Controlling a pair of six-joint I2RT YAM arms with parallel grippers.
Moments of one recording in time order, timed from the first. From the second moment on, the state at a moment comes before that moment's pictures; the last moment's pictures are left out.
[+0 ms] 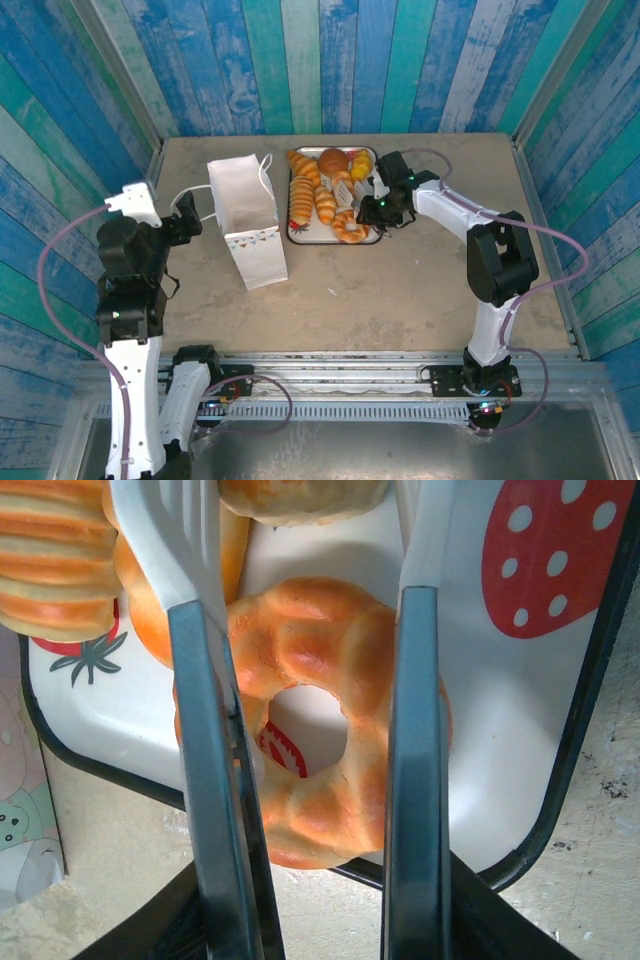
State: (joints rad) left arm 0.10 0.64 0.99 -0.54 0.02 -0.15; right arm 0.44 1.91 1.44 -0.67 -0.28 0.40
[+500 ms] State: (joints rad) left arm 0.10 0.67 0.99 -0.54 0.02 -0.17; right arm 0.44 1.86 1.39 -0.66 -0.27 0.41
